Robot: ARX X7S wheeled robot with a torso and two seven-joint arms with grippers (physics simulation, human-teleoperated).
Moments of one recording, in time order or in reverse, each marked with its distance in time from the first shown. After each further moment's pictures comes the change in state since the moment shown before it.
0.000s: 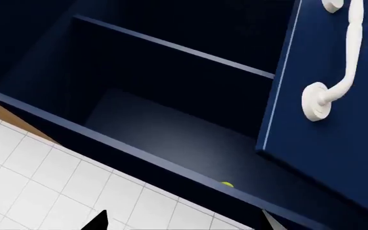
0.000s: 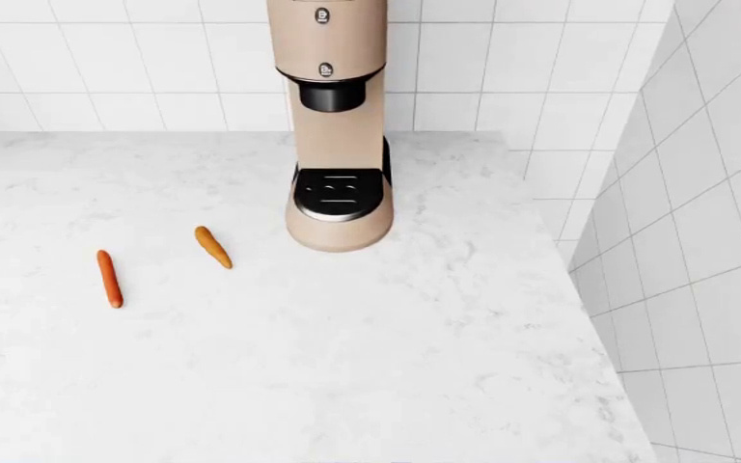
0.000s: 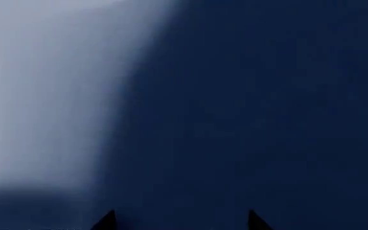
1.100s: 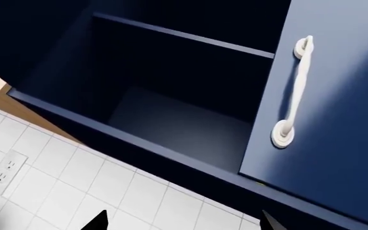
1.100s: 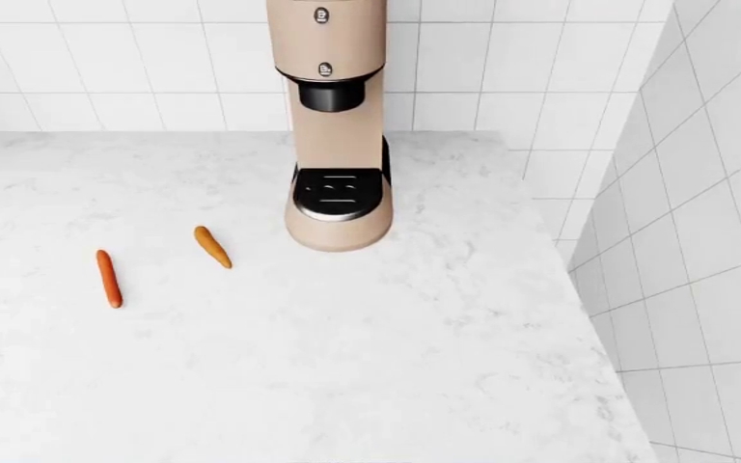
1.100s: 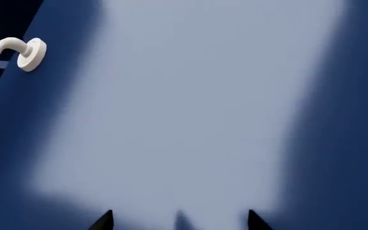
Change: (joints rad) left arm -0.002 0.037 -0.008 -0.151 0.003 -0.026 0.055; right arm 0.128 -0.553 1.081 0.908 -1.152 0.129 -0.535
